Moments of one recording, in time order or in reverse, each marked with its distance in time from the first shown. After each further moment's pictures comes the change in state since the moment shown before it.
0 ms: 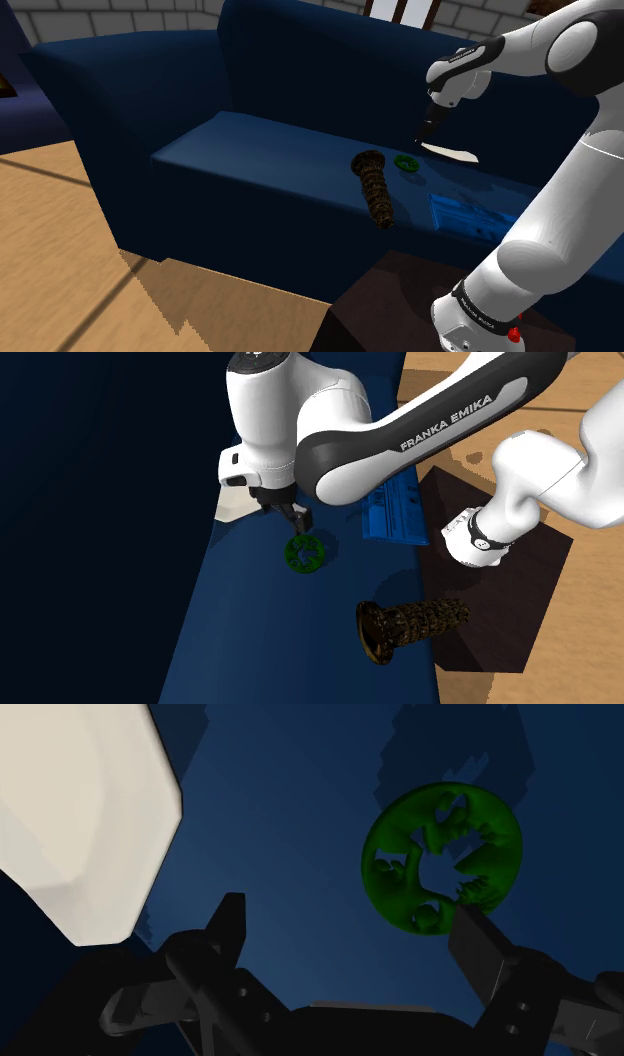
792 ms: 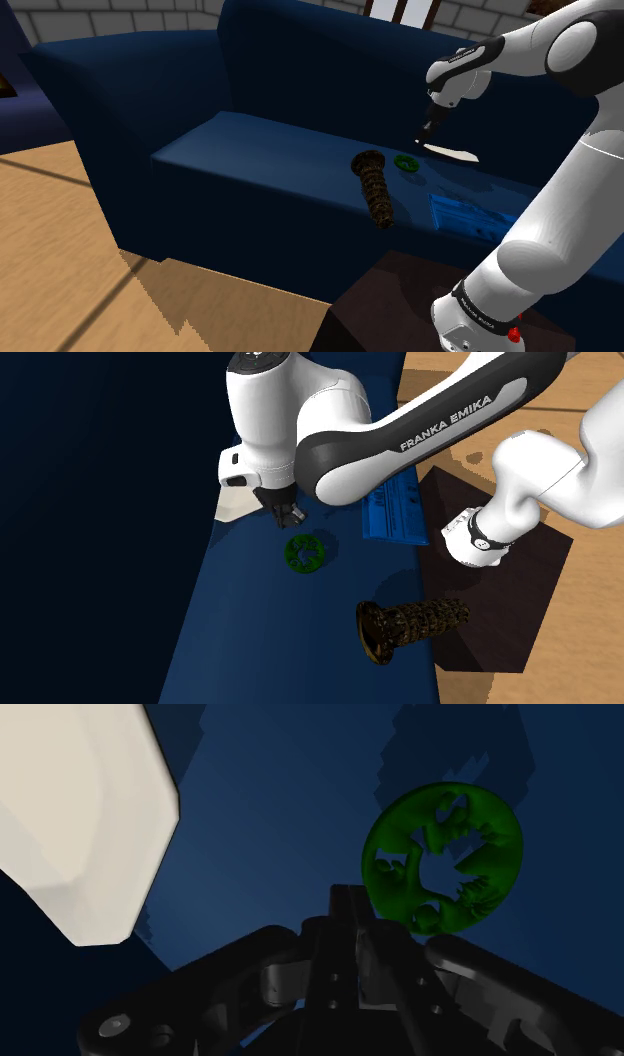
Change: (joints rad) arm 0.000 0.001 0.000 0.000 0.001 0.001 -0.001
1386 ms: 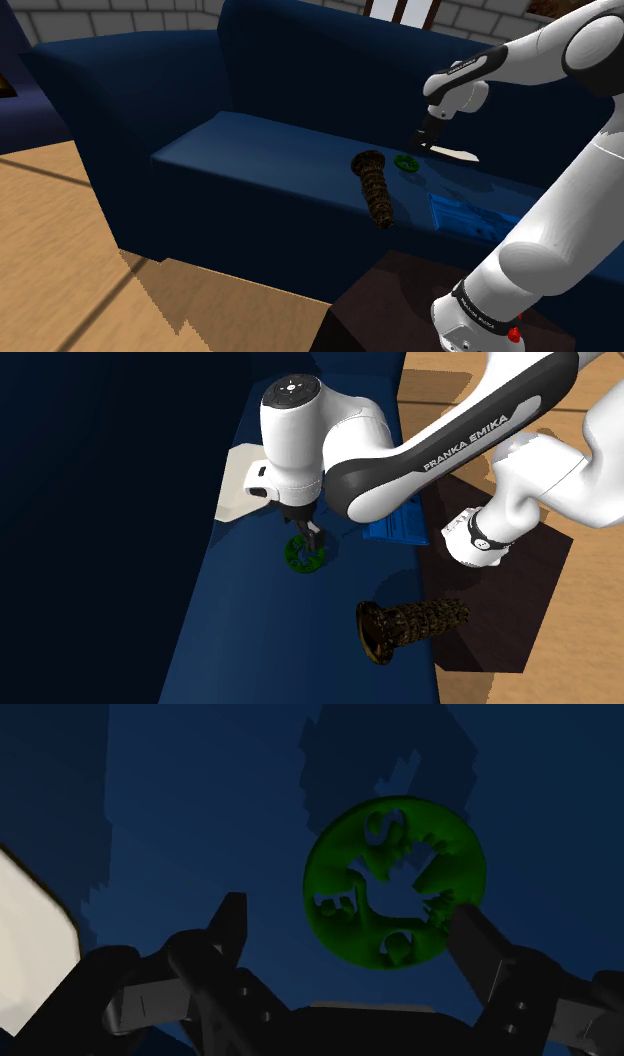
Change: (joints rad) arm 0.035 -0.065 0.002 -0.161 -0.017 0.100 0.303
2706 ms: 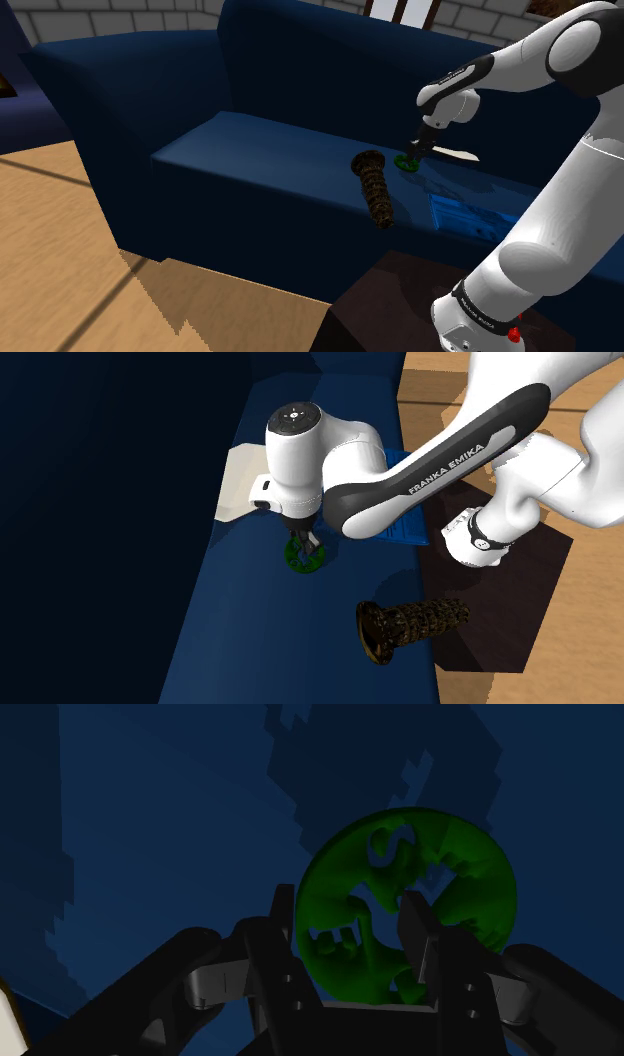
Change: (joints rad) arm -0.002 0.058 0.007 -0.037 0.053 0.083 -0.013
